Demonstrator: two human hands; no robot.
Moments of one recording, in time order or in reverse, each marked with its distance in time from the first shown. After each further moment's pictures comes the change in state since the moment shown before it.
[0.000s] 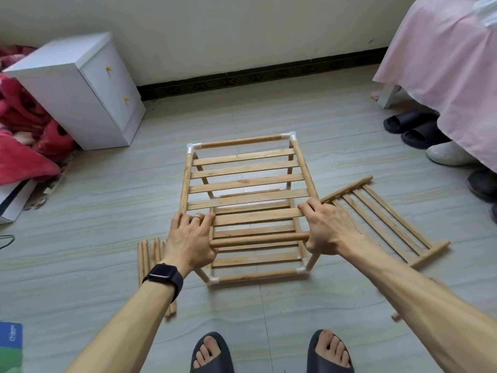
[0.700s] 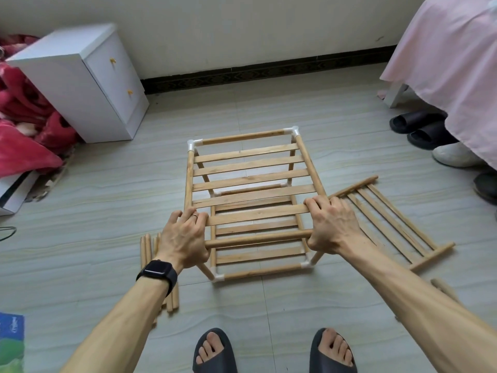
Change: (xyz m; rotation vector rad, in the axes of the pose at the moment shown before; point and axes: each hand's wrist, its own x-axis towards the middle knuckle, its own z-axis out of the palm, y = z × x) left_hand -0.009 -0.024 0.001 0.050 0.076 0.085; right_hand 0.003 -0.013 0.006 -0.055 0.083 0.106
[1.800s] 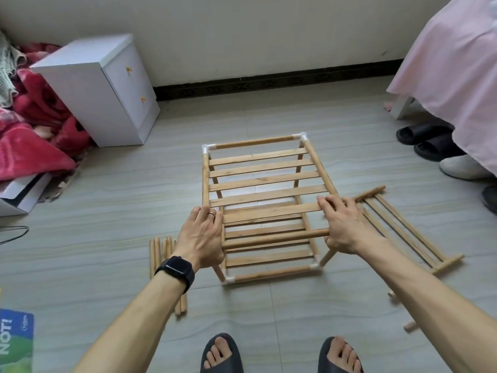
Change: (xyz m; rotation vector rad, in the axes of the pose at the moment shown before) left_hand 0.004 0.003 -0.020 0.118 -0.112 0.047; right_hand 0.011 0.010 -0.006 0.059 -0.172 0.057
